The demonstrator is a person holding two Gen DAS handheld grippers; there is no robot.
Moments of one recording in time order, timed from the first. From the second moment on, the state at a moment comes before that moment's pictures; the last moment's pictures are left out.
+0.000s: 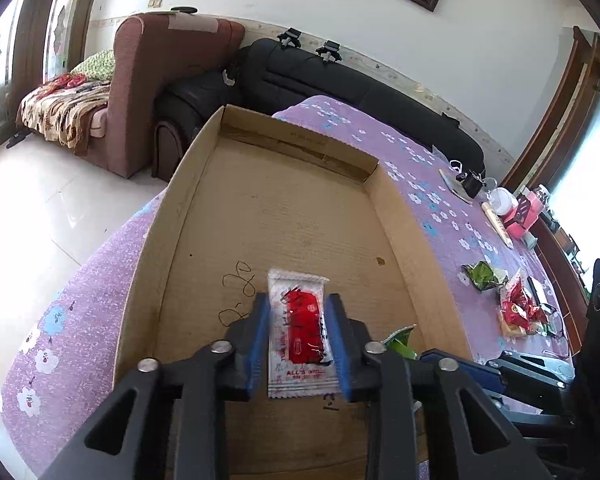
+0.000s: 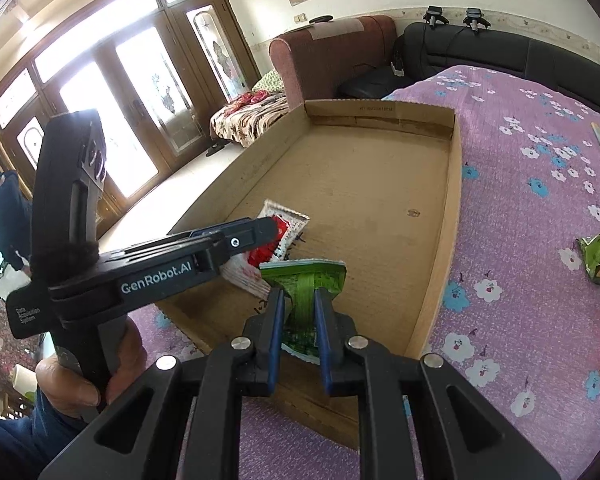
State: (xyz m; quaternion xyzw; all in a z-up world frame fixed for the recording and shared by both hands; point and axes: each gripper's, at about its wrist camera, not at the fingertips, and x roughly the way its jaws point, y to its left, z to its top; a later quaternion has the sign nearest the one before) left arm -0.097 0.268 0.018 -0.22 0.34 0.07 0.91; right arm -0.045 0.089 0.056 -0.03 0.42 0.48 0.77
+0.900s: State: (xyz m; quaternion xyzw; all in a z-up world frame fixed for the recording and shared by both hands) left arm -0.093 0.202 0.067 -0.16 0.34 0.03 0.93; right arm -0.005 -0.038 0.097 0.07 0.38 0.41 0.82
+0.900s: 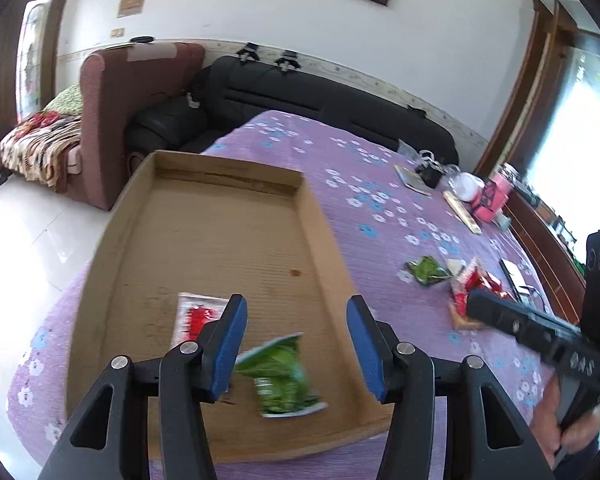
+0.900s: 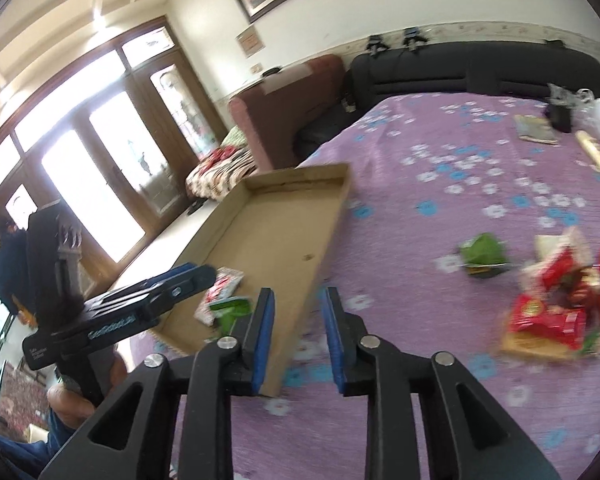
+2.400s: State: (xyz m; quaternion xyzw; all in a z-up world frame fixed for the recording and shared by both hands) left arm 0.101 0.046 0.011 -0.07 0.45 0.00 0.89; right arm 0.079 -0.159 0.040 0.12 0.50 0.31 0.80
